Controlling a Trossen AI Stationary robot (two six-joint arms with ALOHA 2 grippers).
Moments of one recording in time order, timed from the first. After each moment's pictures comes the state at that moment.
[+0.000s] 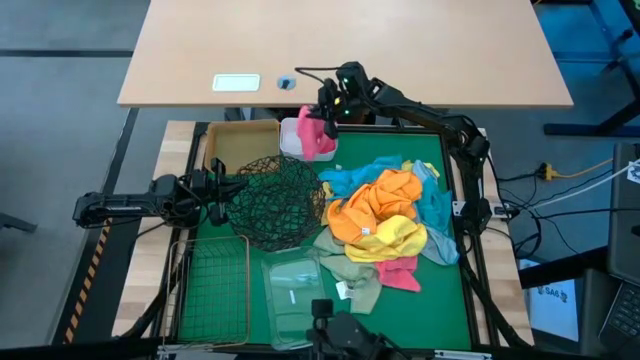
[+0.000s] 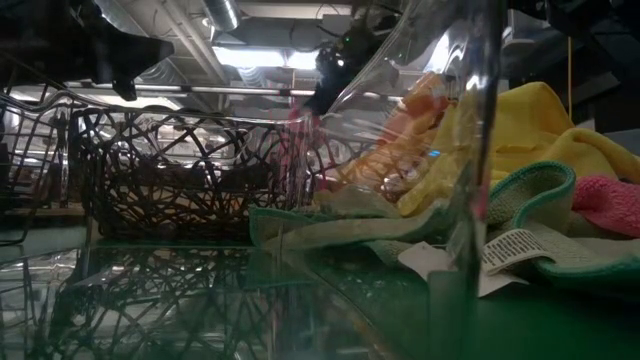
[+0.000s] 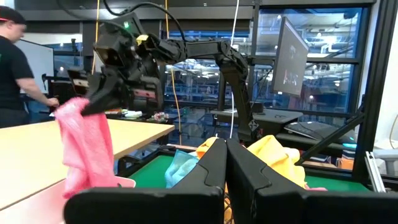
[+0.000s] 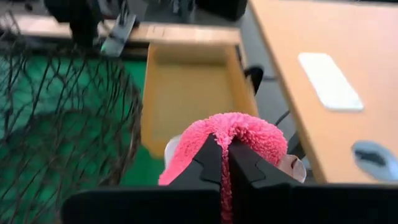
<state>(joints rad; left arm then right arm) 0.09 0.07 0.01 0.32 -0.16 -0.04 -0.61 2.03 1.82 -0.34 -0.54 -0.41</state>
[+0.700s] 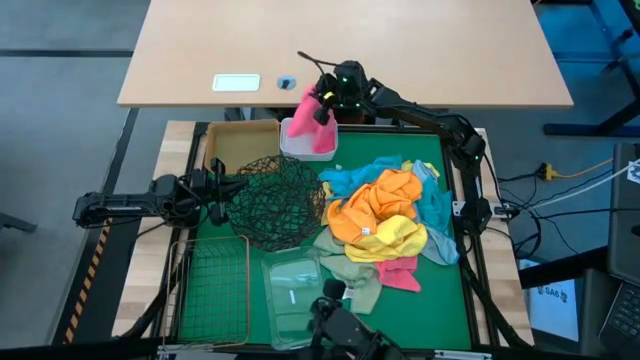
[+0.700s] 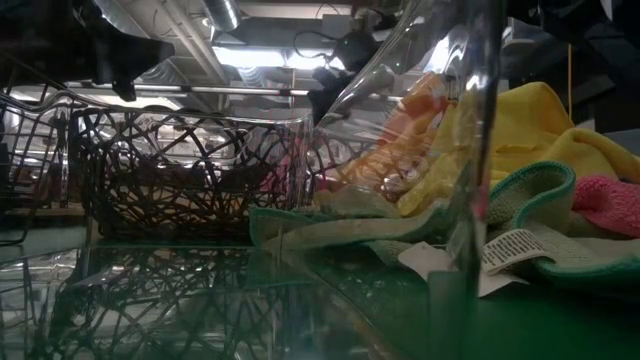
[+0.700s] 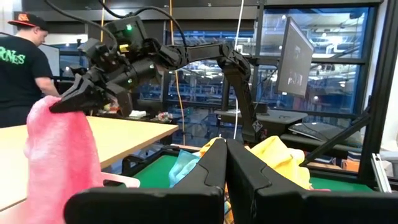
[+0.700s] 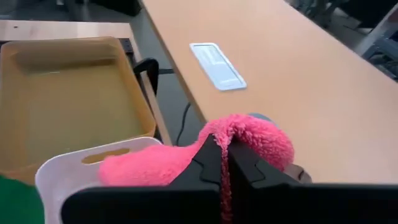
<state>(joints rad) 0.09 0.07 0.01 0.32 -0.17 -0.04 -0.62 2.07 1.82 -0.17 -0.13 -0.31</state>
